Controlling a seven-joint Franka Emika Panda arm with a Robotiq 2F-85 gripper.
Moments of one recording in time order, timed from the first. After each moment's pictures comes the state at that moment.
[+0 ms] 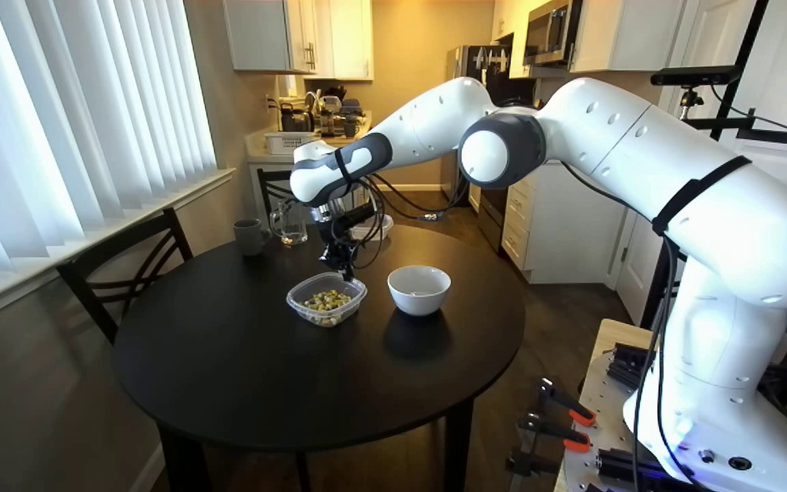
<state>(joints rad) -0.01 1.08 -0.04 -0.94 -0.05 1.78 0.00</state>
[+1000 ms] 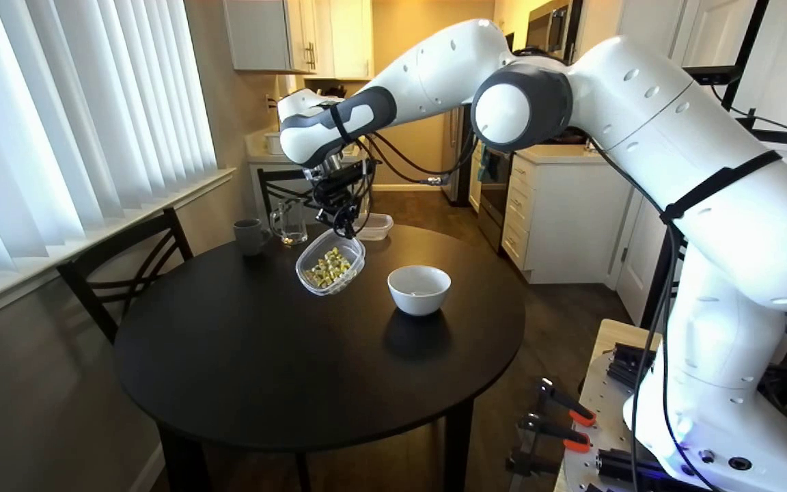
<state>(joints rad) 0.11 0.86 -0.16 -1.06 -0.16 1.73 0.38</state>
